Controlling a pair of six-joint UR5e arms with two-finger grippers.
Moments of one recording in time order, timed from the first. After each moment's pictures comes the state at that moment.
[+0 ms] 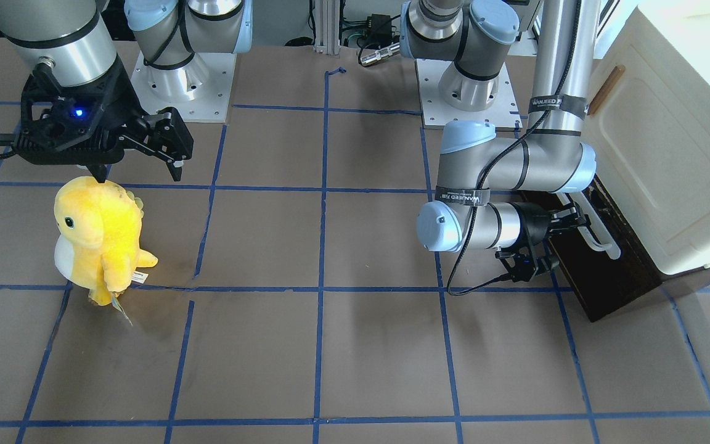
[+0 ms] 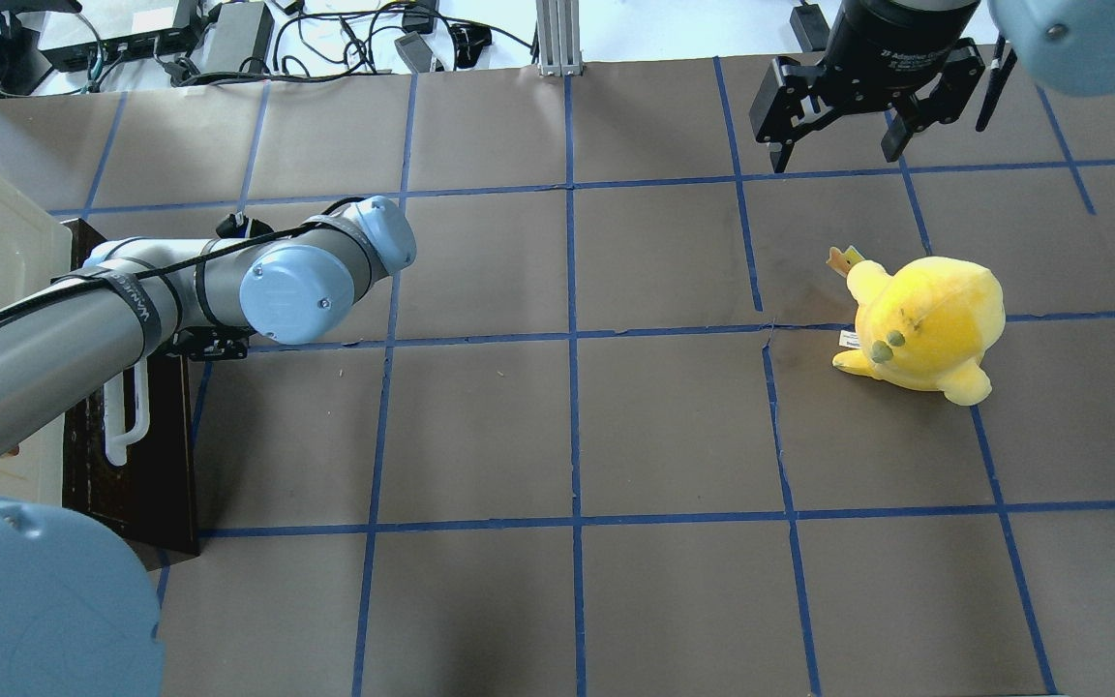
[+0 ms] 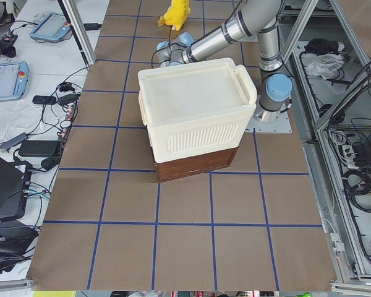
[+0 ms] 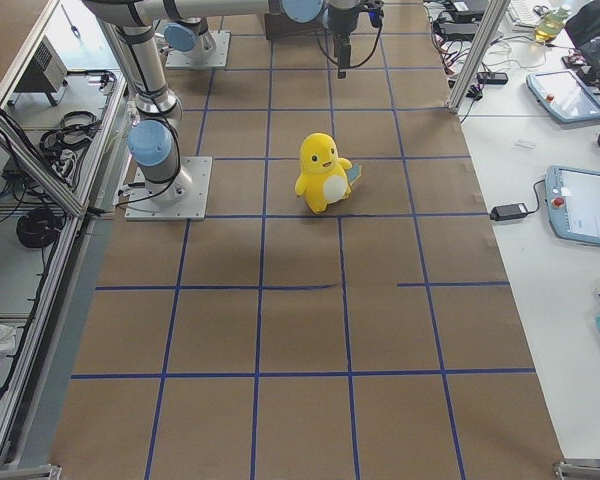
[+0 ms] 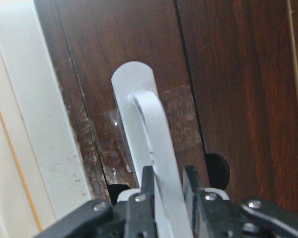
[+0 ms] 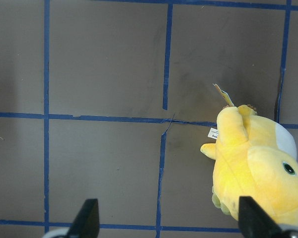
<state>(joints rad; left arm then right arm) -1.63 -2.00 -1.85 -1.58 2.74 -0.57 1.60 -1.48 1.44 -1.57 -1.58 -0.02</state>
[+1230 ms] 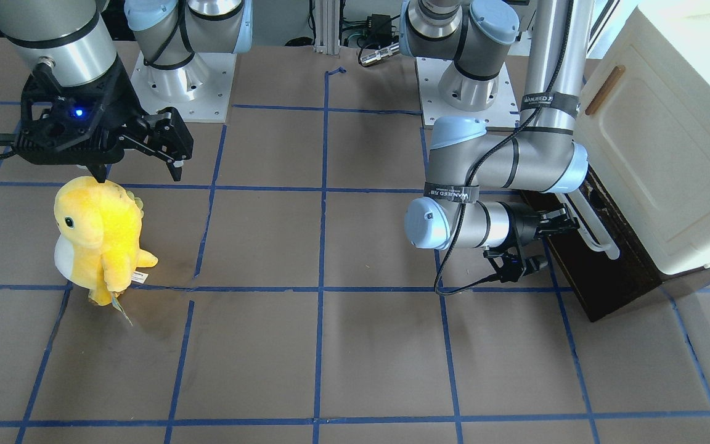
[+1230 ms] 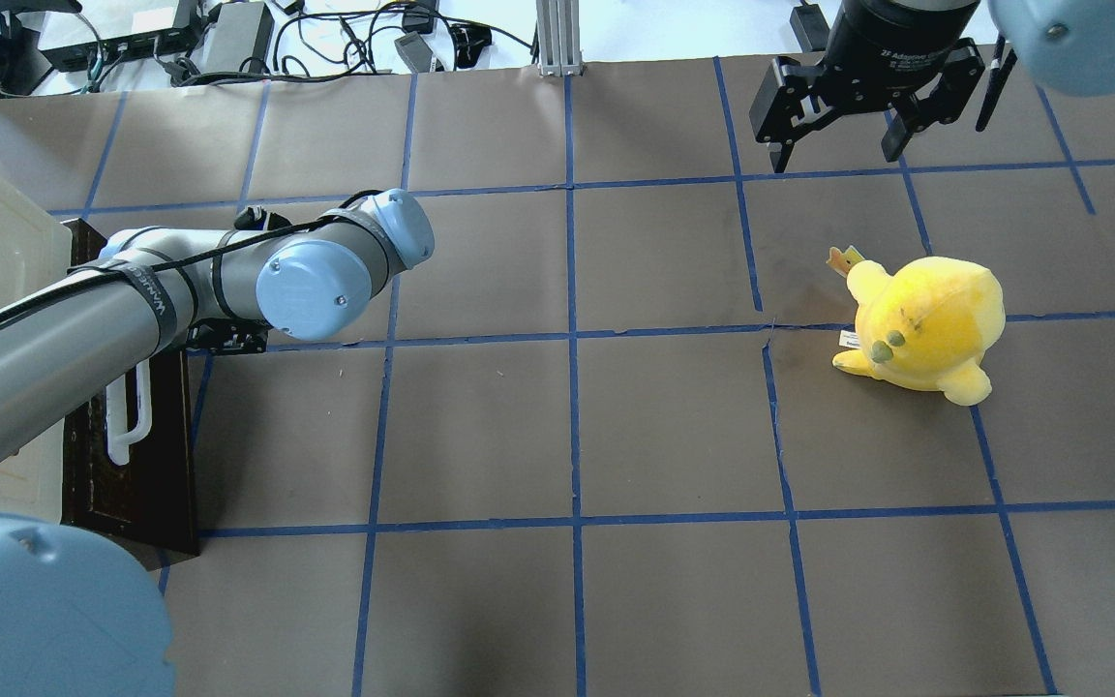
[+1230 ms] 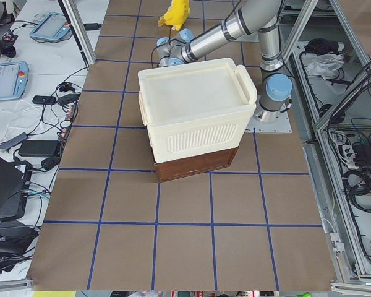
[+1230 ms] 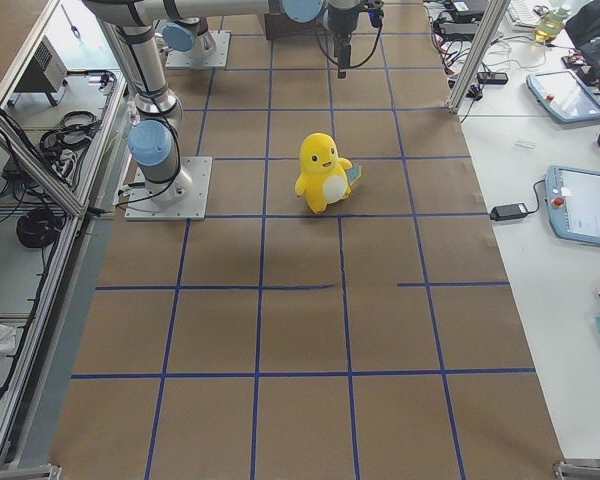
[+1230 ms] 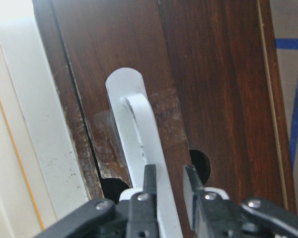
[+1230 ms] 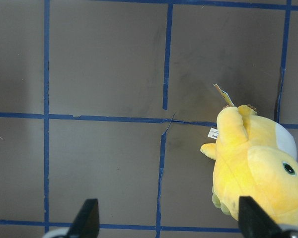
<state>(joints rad) -1.67 -2.00 -1.82 -1.58 2.71 -0.57 1.60 -1.48 1.44 -1.57 -1.58 -0.02</state>
